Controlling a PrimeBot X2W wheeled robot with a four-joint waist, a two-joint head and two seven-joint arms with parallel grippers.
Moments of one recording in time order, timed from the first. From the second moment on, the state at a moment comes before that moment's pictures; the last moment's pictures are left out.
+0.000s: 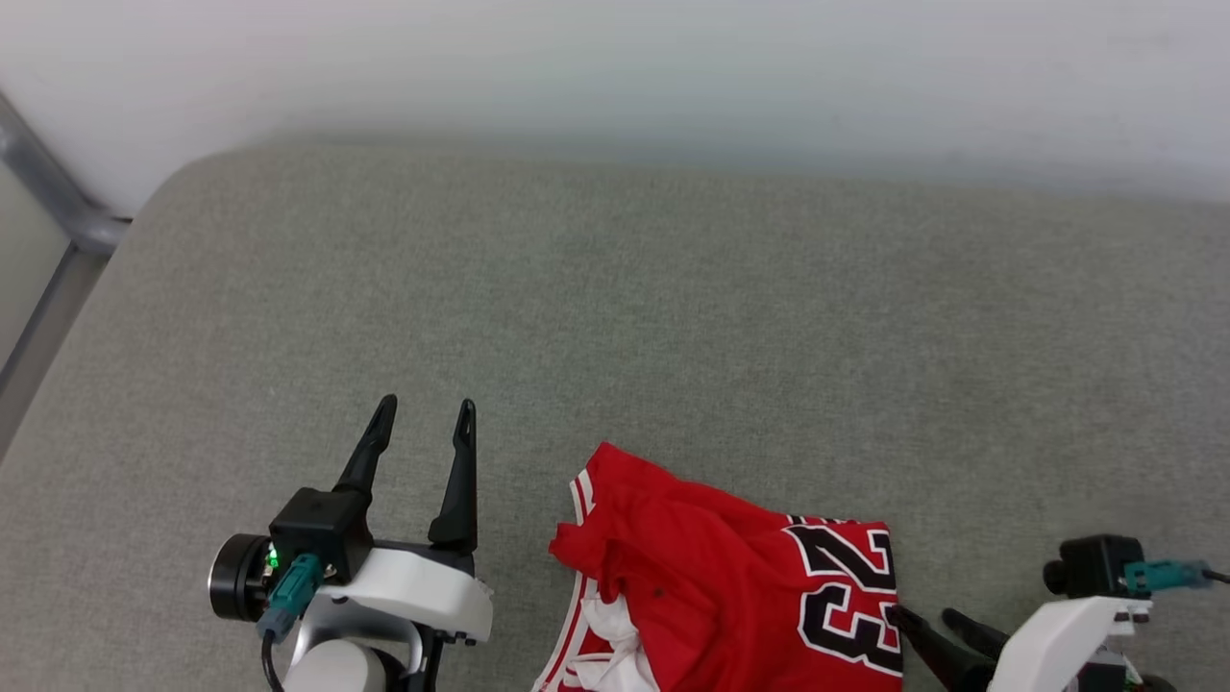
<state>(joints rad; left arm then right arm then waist) -0.14 0.28 -0.39 0.07 -0.41 0.21 -0.26 0.10 -0.15 -0.01 0.00 0.59 0.13 0.61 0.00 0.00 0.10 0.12</state>
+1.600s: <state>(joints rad) -0.22 0.26 -0.33 0.02 -0.28 0.16 -0.26 -0.19 -0.45 0.03 -0.09 0.41 0.13 0.67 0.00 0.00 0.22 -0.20</state>
